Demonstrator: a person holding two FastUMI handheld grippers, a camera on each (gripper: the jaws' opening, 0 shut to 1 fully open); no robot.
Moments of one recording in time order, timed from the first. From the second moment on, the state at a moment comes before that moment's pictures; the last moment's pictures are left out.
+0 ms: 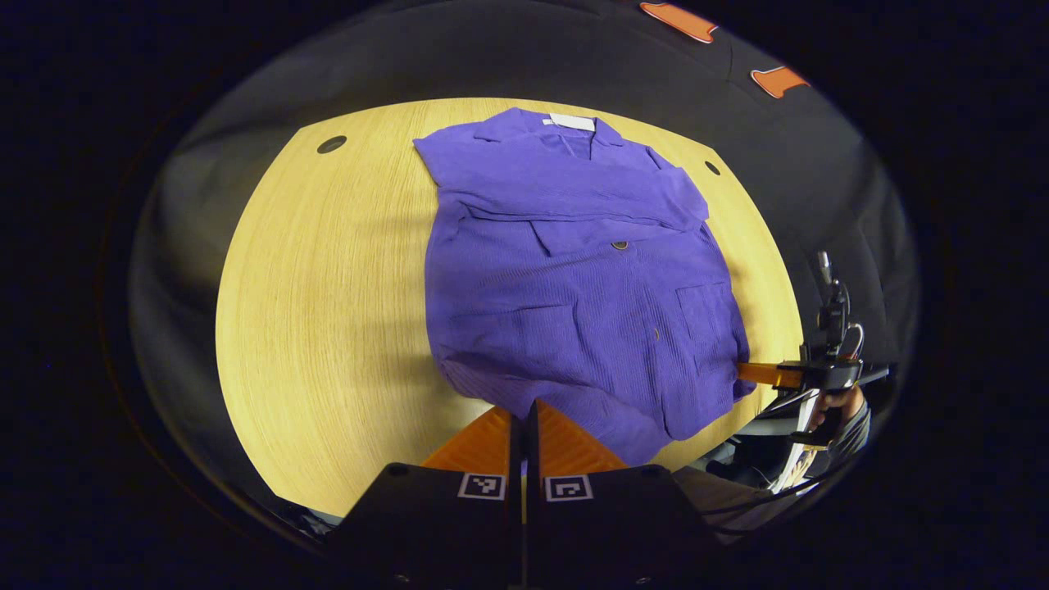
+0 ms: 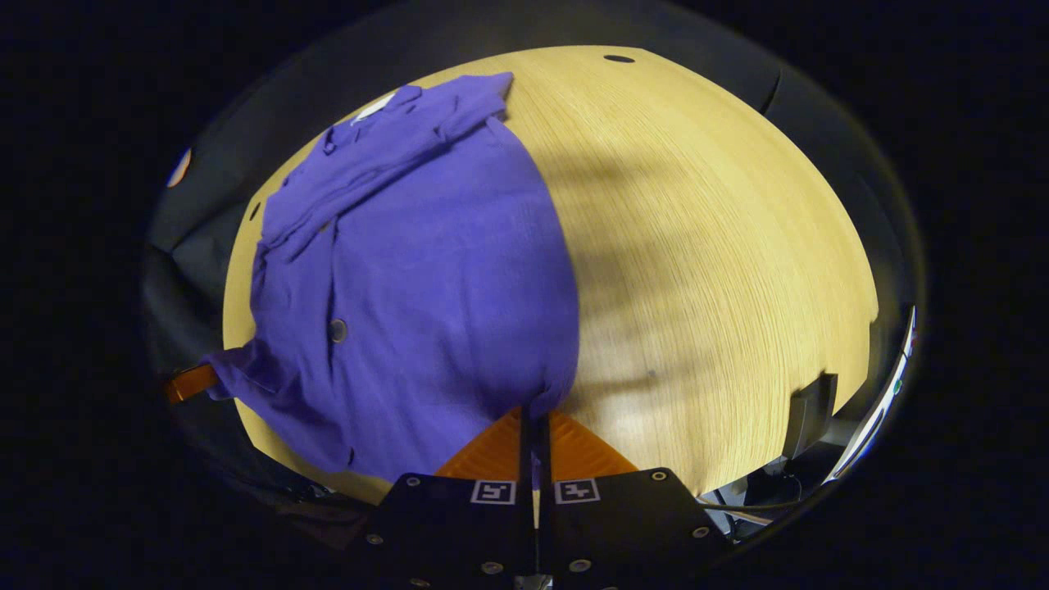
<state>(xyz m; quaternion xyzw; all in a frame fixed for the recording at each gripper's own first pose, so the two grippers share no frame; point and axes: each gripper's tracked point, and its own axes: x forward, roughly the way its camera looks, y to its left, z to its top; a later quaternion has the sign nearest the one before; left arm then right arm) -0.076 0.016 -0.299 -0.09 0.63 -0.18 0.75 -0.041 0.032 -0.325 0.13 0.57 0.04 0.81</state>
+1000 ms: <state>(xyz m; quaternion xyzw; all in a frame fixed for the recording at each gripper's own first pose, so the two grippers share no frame) -0.043 0.017 -0.281 -0.10 0.61 -0.20 0.76 -0.032 0.014 -0.299 0.09 0.56 0.04 0.82</state>
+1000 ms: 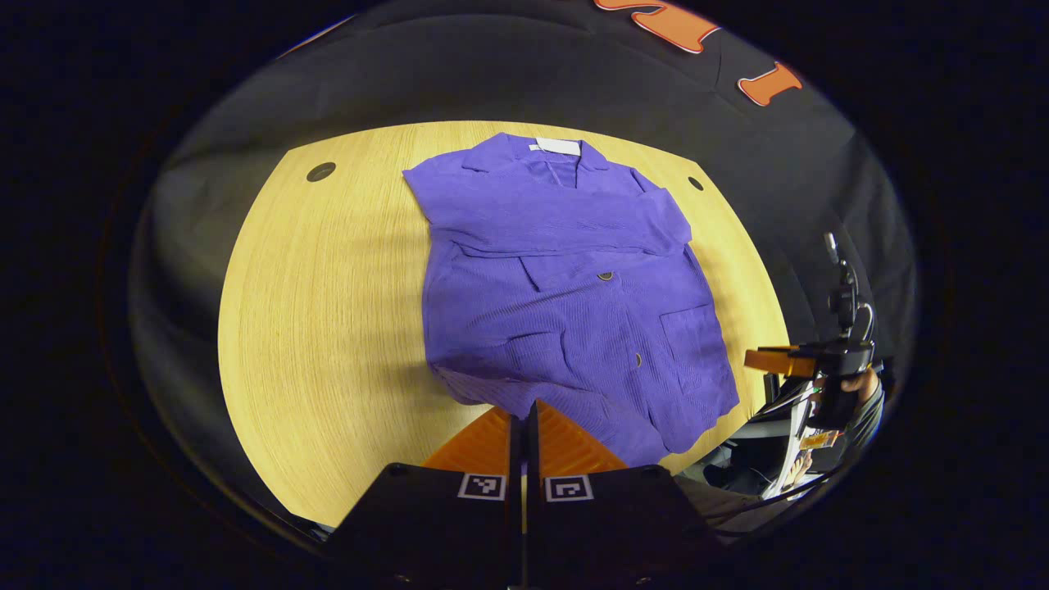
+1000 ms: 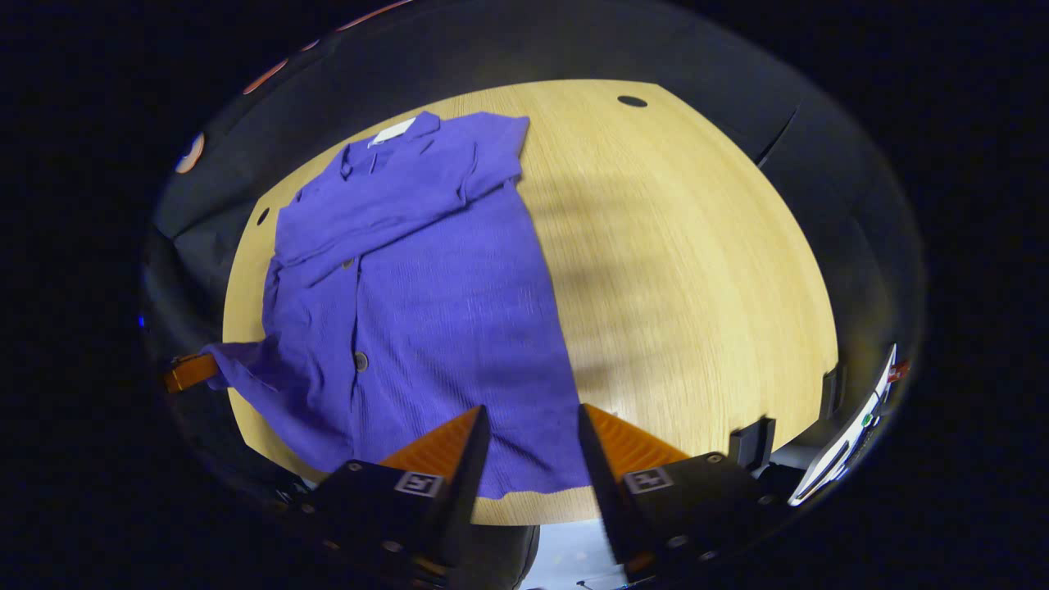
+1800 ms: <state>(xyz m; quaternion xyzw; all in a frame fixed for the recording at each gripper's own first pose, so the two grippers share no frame) -0.056 0.019 -0.297 -0.11 0.63 -0.17 0.75 -0.057 0.024 -0.360 0.04 0.59 0.02 0.80</state>
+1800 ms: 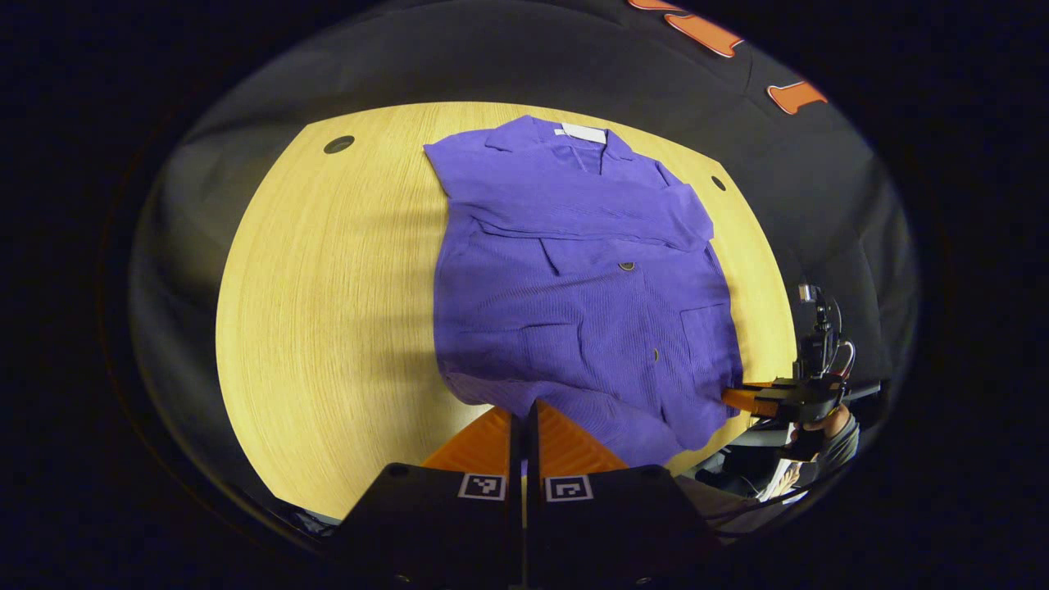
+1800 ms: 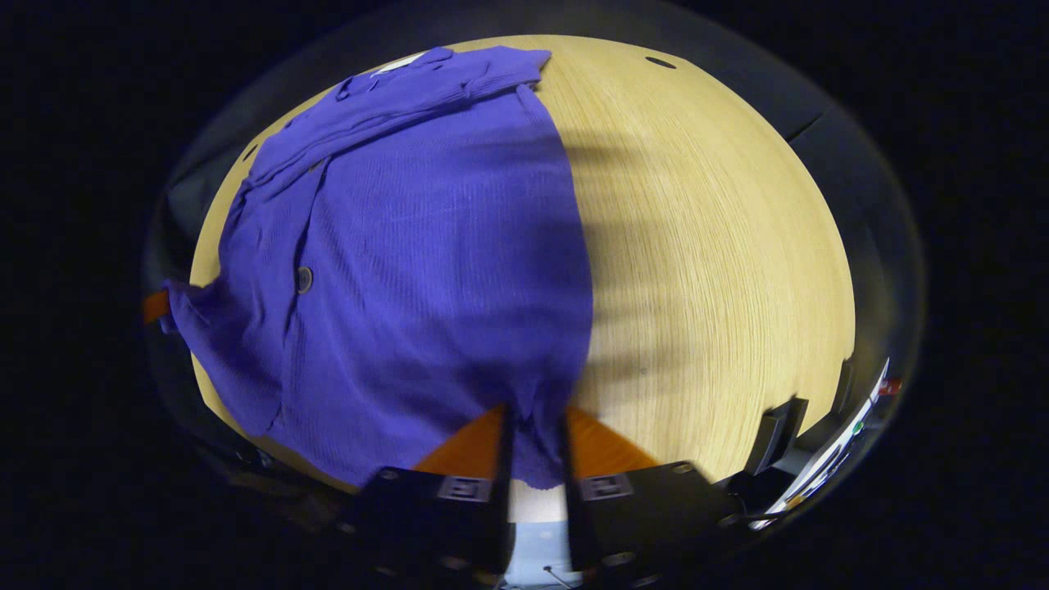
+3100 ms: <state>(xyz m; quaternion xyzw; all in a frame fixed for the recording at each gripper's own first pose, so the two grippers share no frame) 0.044 0.050 -0.250 -0.11 0.57 -0.22 0.79 0.067 0.060 -0.153 0.13 0.45 0.06 0.88</state>
